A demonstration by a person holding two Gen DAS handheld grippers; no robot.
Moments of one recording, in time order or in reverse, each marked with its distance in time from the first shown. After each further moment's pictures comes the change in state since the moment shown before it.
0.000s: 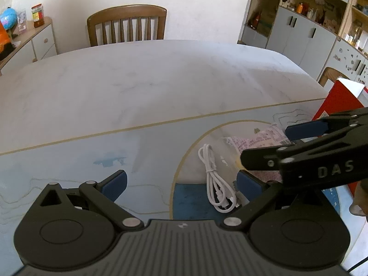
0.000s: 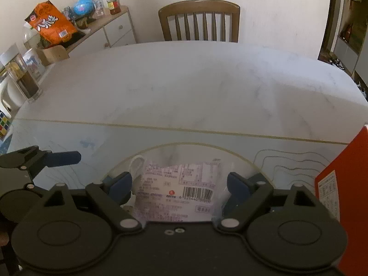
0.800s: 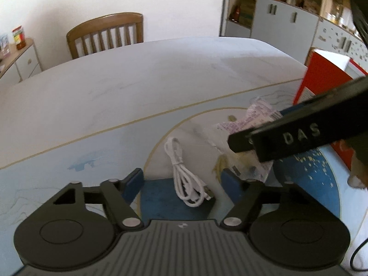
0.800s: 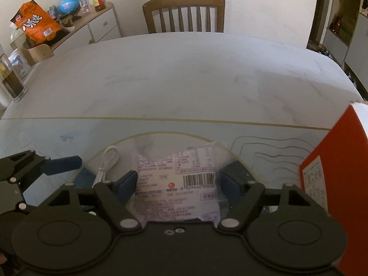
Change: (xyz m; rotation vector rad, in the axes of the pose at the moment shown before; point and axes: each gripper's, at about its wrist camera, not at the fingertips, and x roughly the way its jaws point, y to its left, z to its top) left arm 0.003 -0.037 -0.012 0.144 -0.019 -0.015; right arm 0.005 -0.022 -0.009 0.041 0.021 -0.038
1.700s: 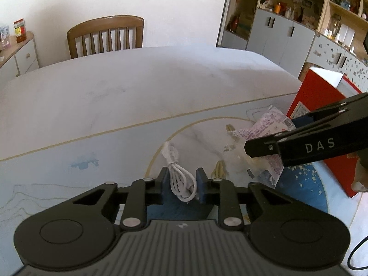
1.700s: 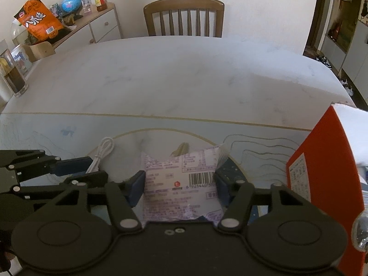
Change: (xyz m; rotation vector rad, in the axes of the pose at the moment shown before) left arm -0.013 0.019 -0.001 -0.073 -0.039 -0.059; right arm -0.019 -0.001 -0.005 -0.032 -0.020 -0.024
